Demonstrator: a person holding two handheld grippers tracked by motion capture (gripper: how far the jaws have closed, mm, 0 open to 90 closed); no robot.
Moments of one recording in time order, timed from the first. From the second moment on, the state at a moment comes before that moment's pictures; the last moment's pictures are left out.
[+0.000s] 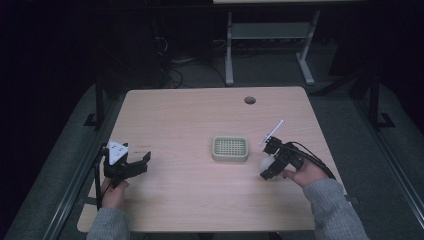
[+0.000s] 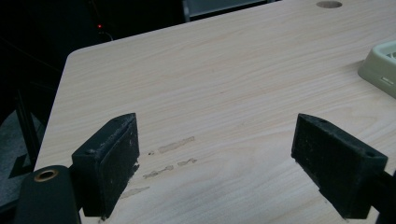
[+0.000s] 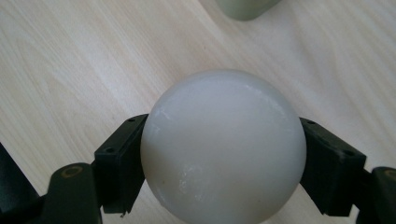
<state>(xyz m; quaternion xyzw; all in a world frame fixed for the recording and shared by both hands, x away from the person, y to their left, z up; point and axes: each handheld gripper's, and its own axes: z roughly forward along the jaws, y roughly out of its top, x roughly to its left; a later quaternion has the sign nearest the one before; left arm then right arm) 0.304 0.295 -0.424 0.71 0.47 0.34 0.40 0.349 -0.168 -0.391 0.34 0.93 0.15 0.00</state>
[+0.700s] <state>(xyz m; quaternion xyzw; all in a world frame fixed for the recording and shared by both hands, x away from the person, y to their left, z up) 0.303 0.293 -0.424 0.71 0.46 0.34 0.40 0.371 -0.144 -0.365 0.32 0.94 0.15 0.01</state>
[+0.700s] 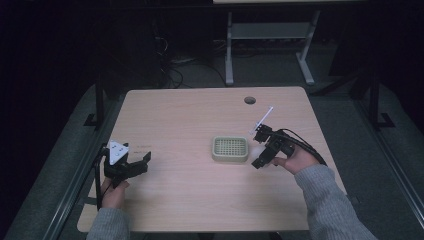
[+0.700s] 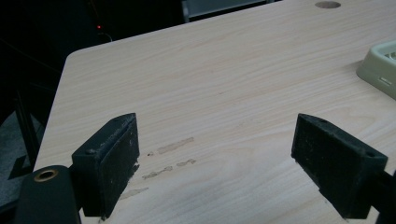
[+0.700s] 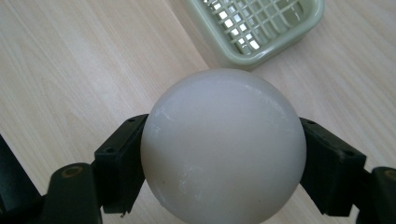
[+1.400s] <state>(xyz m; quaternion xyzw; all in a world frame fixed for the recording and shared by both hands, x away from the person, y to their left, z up) 0.303 0.293 -0.423 0.71 0.46 0.34 0.40 0.386 -0.120 -0.348 0.30 0.94 0.16 0.01</state>
